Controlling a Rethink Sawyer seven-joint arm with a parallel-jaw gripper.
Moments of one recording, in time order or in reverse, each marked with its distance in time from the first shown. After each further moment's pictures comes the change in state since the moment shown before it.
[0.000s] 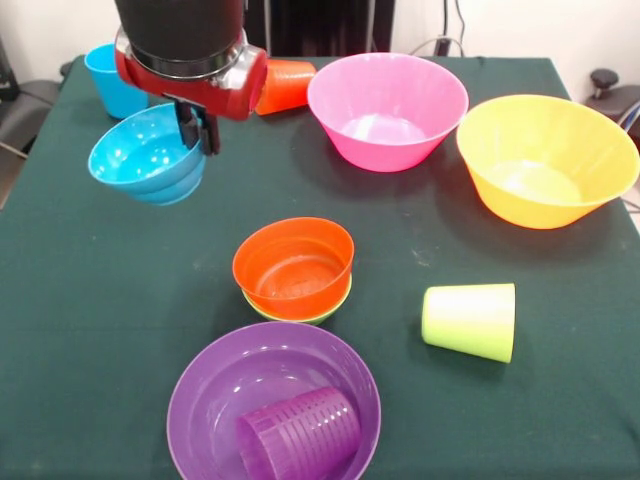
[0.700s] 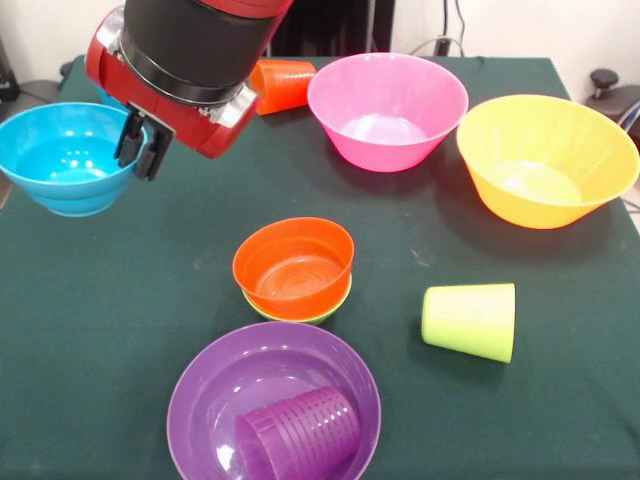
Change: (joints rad) arm 0.190 0.145 -0.225 -0.344 -0.151 0.069 0.078
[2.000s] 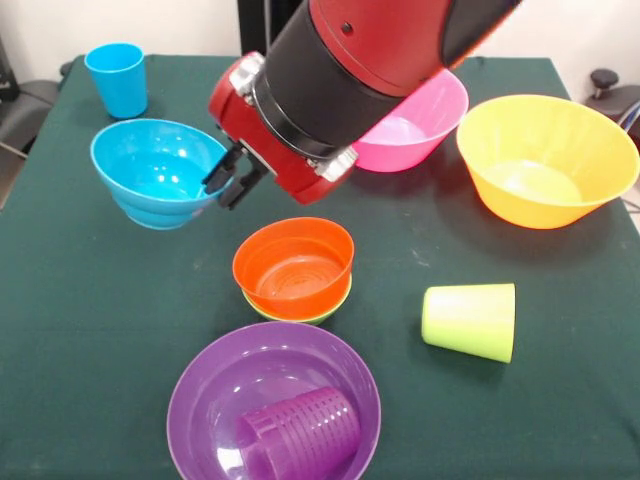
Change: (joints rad) arm 0.145 0.141 -0.179 -0.095 0.084 0.018 0.243
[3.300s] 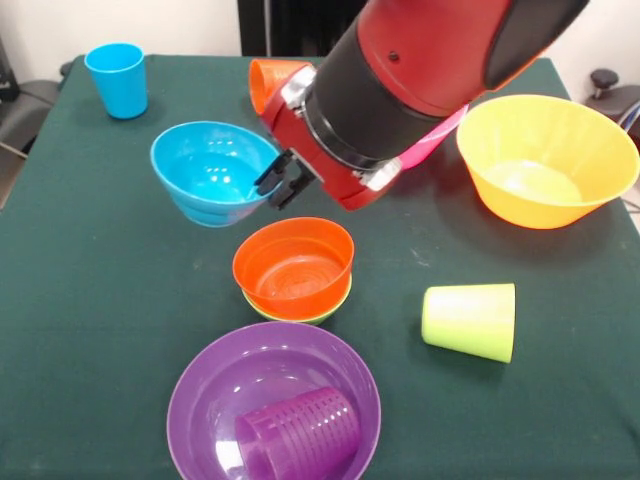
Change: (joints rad) arm 0.036 0.066 -0.091 -0.042 0.157 0.077 0.036
